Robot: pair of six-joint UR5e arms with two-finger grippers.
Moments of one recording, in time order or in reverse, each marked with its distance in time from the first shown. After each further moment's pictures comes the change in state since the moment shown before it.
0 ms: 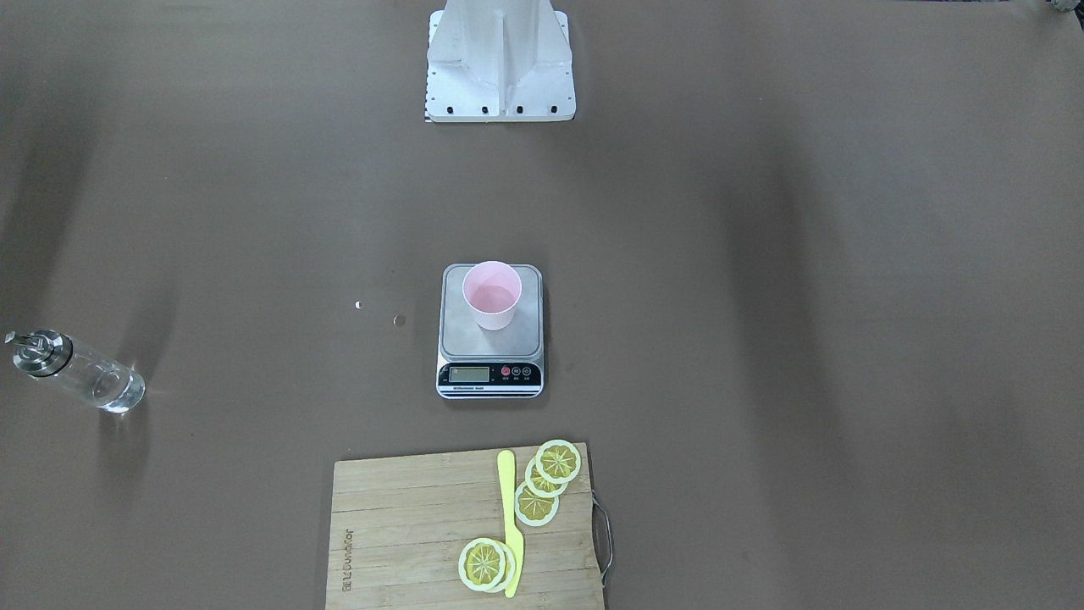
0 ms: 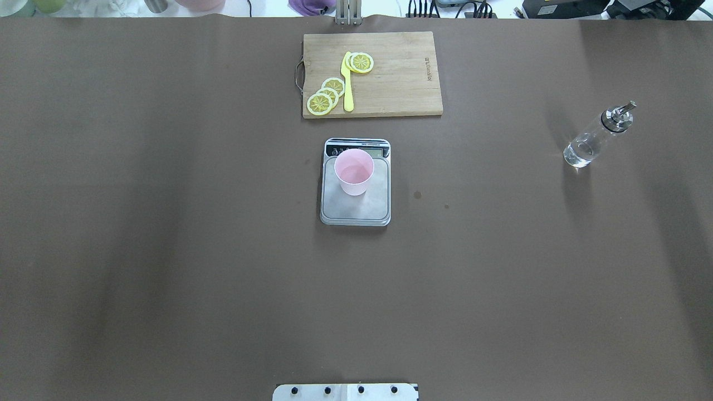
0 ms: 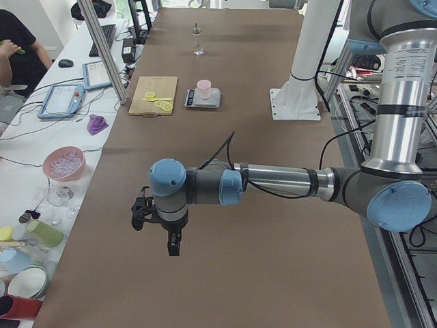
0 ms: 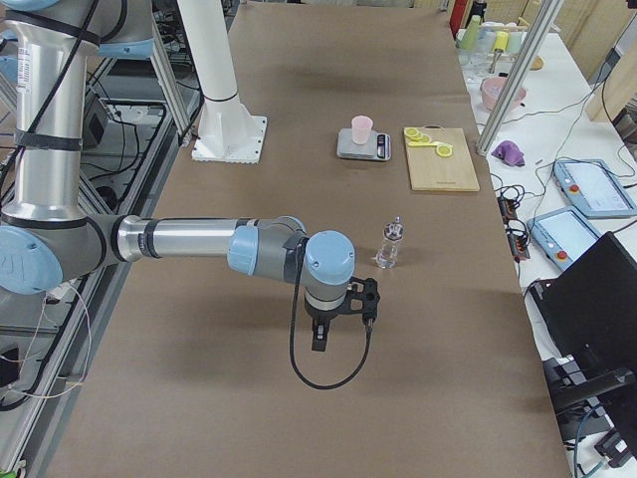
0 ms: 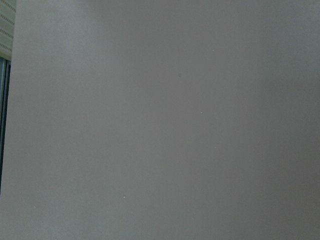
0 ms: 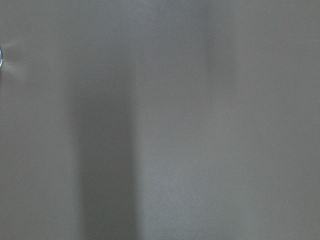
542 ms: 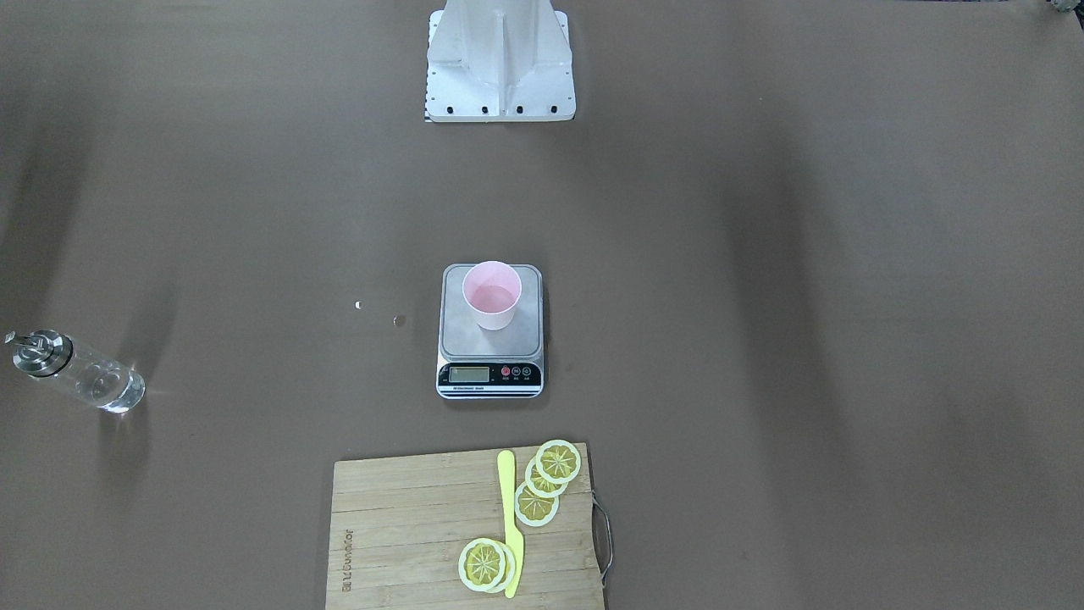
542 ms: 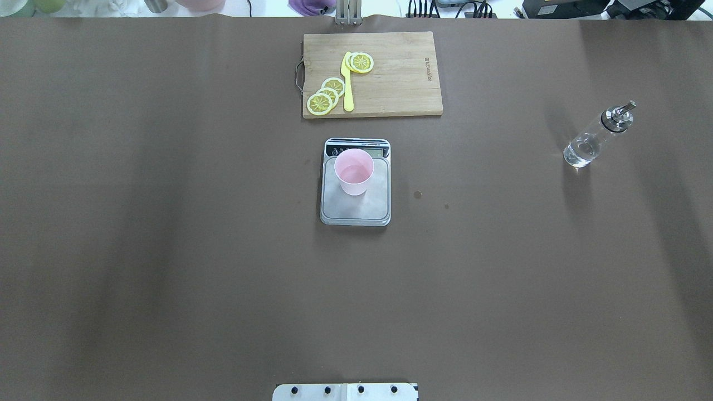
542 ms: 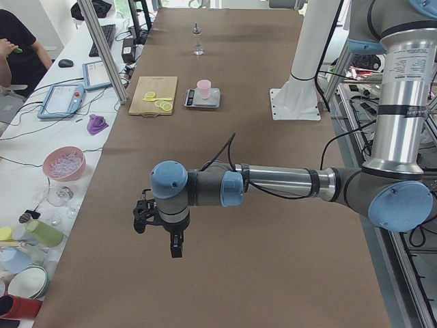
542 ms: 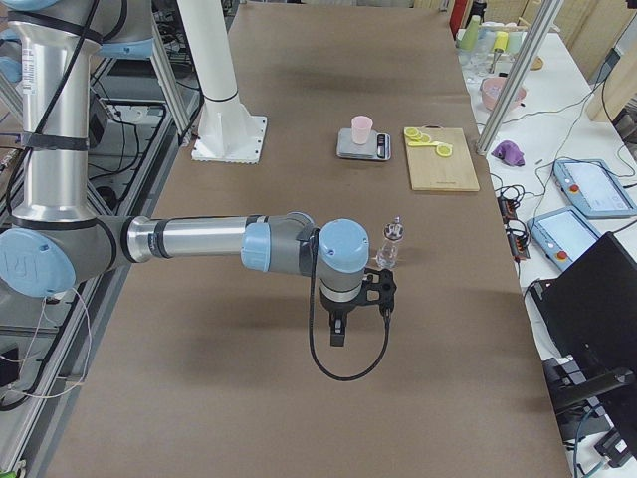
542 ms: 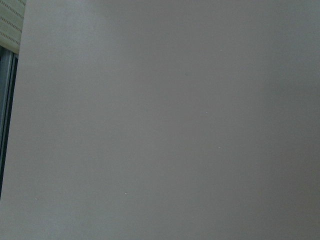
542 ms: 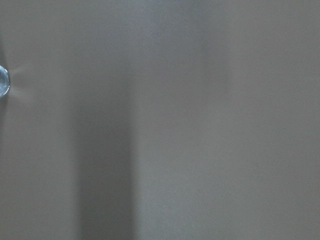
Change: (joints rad) left arm 0.003 0.008 0.003 -0.003 0.000 -0.018; right arm -0.010 0.037 -0.028 0.072 -0.014 0.039
